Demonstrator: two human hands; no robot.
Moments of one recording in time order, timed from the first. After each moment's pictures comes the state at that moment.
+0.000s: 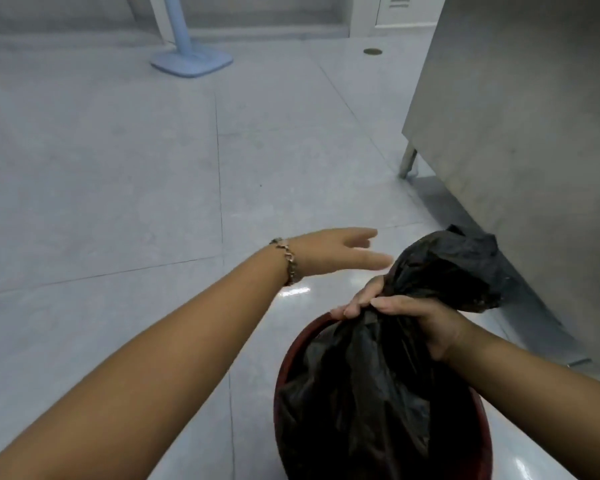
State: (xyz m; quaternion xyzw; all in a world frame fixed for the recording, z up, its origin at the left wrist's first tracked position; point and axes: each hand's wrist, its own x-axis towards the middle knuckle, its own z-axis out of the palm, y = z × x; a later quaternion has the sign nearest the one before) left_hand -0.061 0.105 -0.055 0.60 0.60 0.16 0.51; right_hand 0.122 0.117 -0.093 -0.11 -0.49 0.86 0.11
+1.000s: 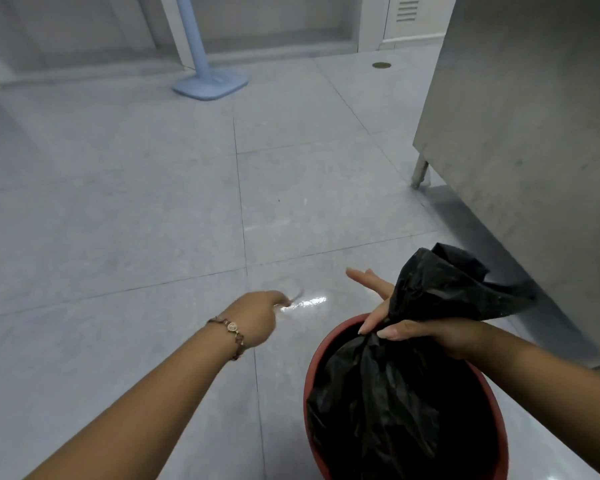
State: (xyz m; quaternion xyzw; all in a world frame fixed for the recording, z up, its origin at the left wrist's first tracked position) left_hand -0.126 0.002 -0.096 0.53 0.80 0.06 0.27; right_hand 0.130 0.113 -0.068 -0.16 -0.72 0.67 0.06
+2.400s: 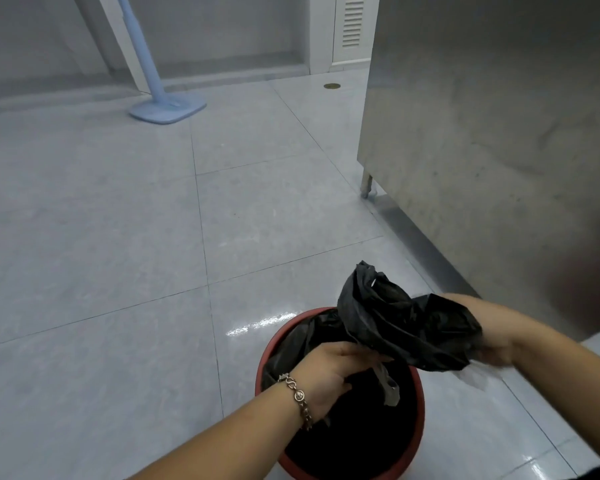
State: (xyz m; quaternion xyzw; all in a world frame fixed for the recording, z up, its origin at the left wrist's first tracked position) left_hand 0.060 -0.002 -0.065 0.31 0.53 0.40 0.68; right_hand 0.241 0.116 -0.004 -0.37 -0.58 0.73 0.01
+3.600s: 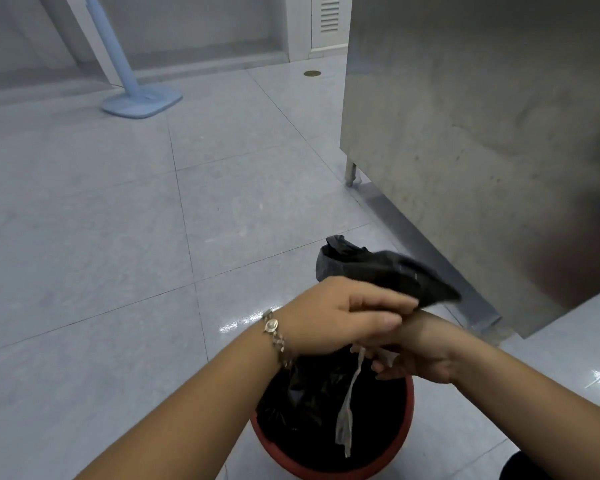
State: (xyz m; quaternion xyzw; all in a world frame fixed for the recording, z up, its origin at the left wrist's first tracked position) left_hand 0.041 0.033 0.011 0.71 0.45 0.26 0.48; right_hand 0.205 0.074 -0.029 -0.48 -0.46 0.75 0.04
